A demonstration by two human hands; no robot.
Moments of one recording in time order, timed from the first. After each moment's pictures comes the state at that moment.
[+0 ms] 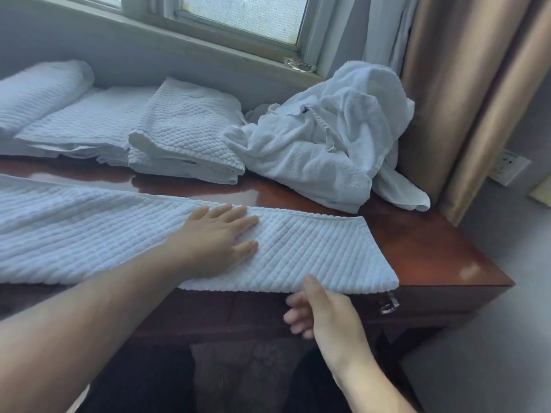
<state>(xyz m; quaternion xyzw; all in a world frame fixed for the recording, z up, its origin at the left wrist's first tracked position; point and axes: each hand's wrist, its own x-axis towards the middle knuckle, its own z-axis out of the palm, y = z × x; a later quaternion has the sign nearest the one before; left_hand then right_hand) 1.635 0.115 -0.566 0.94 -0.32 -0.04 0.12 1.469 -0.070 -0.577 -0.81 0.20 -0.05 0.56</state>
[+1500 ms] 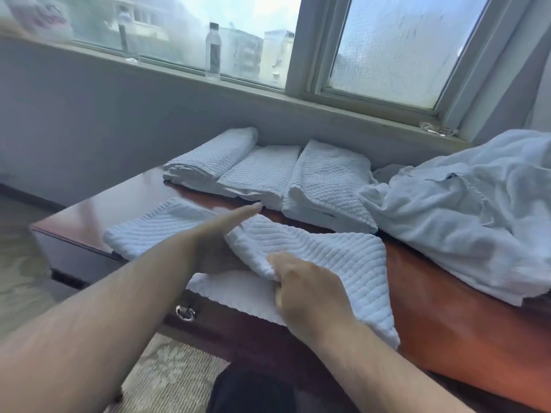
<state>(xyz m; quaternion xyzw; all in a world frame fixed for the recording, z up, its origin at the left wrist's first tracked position) 1.640 0.323 -0.526 0.54 -0.03 -0.34 0.77 1.574 0.124 -0.530 -0.95 -0.25 -0.13 0.11</state>
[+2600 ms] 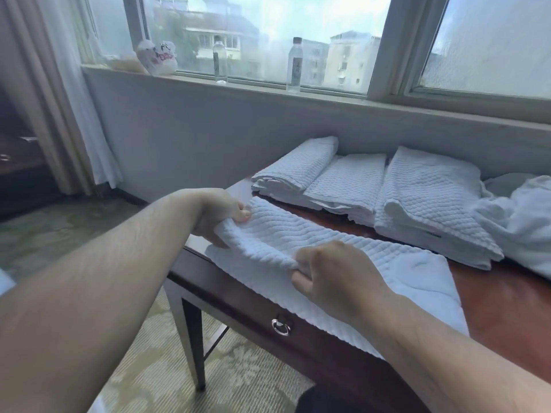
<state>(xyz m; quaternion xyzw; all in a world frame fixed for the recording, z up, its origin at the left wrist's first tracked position) 1.637 0.484 -0.484 0.83 0.23 -0.14 0.50 1.609 0.225 -0.510 -0.90 -0.40 -0.12 0.09</state>
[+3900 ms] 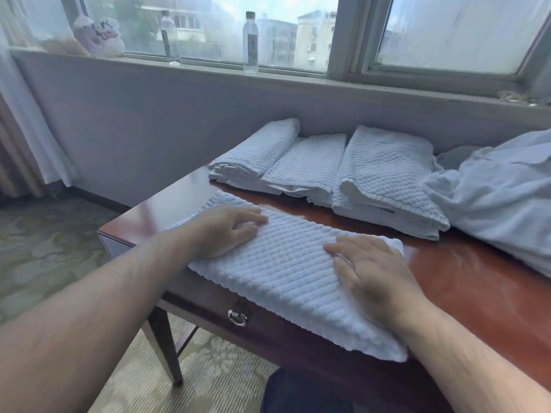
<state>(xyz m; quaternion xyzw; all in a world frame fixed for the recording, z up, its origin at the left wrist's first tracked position) 1.650 0.413 -0.540 0.98 -0.09 0.01 0.19 1.634 0.111 -0.544 -0.96 -0.21 -0.05 0.17</state>
